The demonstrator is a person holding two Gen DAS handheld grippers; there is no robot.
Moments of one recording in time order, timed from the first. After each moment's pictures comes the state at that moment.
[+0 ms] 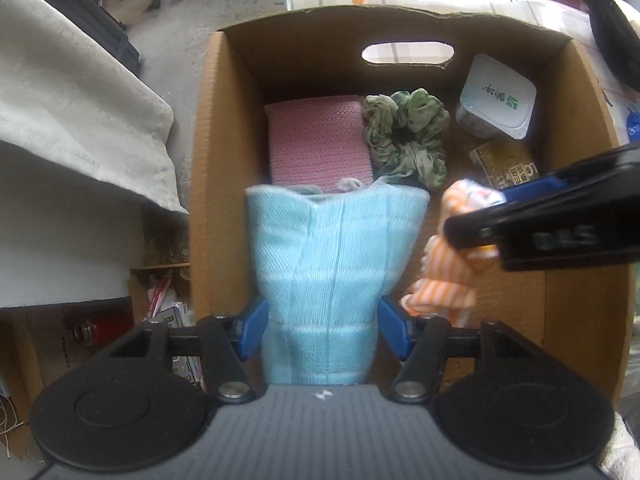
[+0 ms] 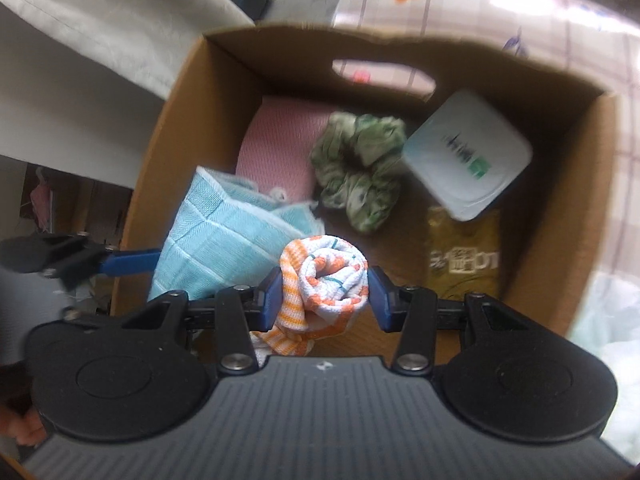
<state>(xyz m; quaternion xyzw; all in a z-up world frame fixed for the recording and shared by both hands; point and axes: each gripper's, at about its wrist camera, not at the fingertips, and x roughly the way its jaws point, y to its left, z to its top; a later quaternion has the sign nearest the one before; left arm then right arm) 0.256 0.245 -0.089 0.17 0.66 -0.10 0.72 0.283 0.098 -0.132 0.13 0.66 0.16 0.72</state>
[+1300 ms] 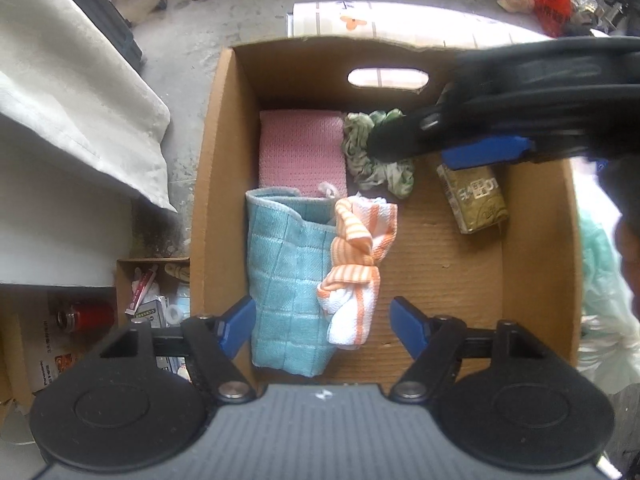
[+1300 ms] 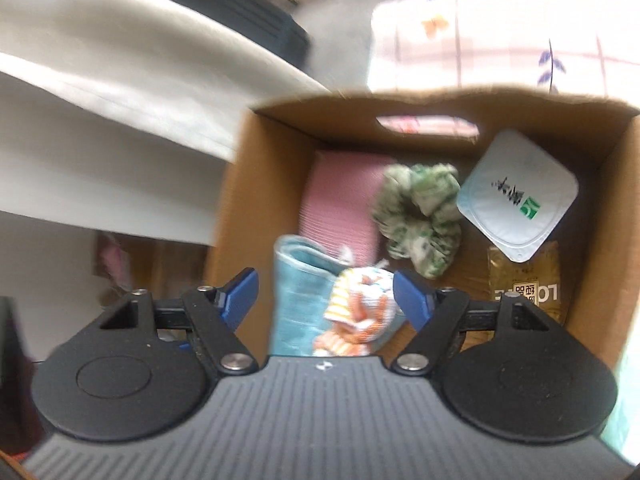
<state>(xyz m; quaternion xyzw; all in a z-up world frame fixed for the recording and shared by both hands) 0.238 0.241 -0.056 0.12 0.65 -0.11 0.74 0.292 0.081 -0.112 0.28 0.59 0.20 0.73</state>
